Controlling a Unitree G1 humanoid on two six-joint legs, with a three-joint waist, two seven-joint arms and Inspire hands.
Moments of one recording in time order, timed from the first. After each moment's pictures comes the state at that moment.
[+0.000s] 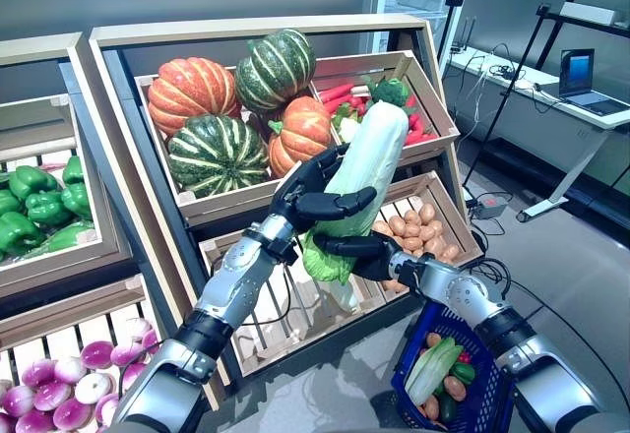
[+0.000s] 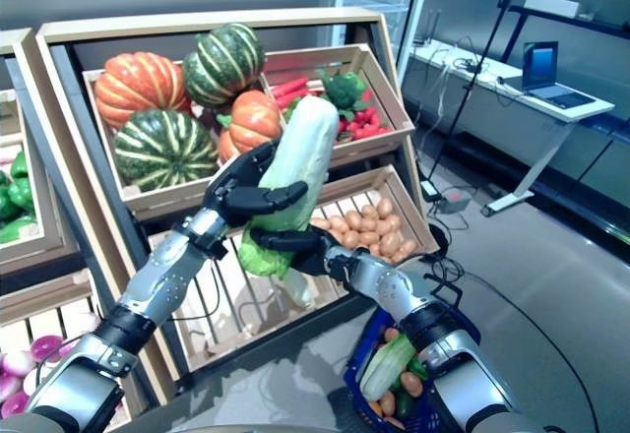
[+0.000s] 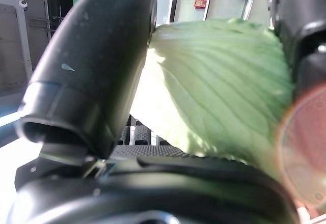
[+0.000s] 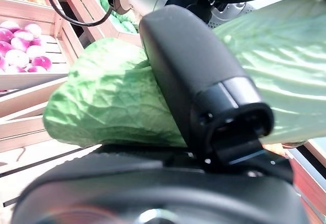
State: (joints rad) left arm -0.46 0.41 -0.38 0.30 -0.83 -0.12 -0.25; right arm -0.51 -0.39 0.46 0.38 1.19 0.47 0.25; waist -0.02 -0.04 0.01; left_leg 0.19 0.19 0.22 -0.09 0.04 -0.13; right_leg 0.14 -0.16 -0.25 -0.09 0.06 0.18
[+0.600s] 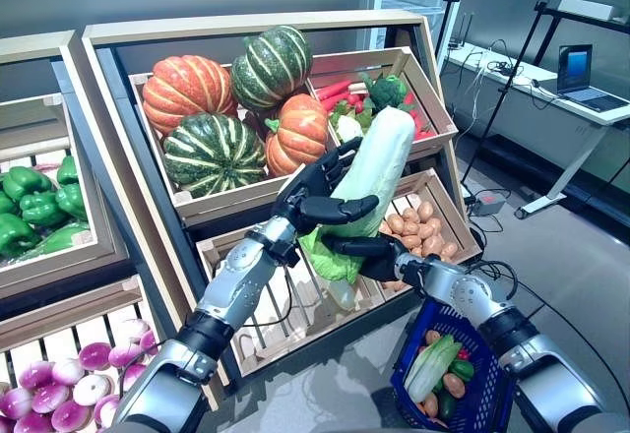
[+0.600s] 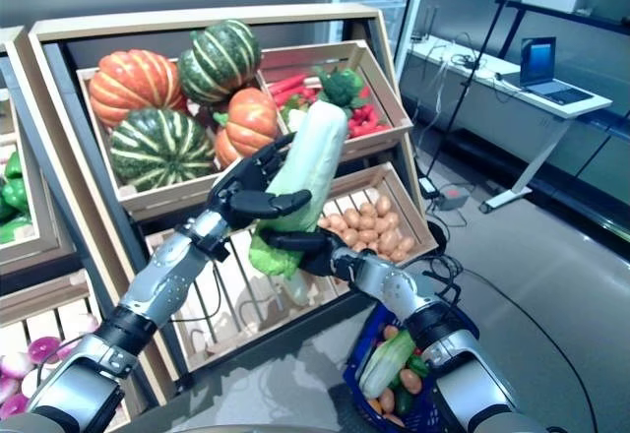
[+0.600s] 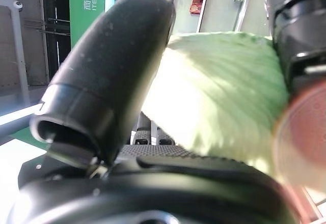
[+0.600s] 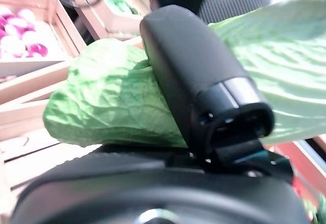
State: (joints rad) left arm -0.45 0.42 -0.39 0.30 -0.83 -0.12 -0.26; right arm -0.50 -0.42 0.43 0.45 1.18 0.47 0.23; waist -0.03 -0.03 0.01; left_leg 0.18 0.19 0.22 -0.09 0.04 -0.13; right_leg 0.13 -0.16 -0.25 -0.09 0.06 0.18
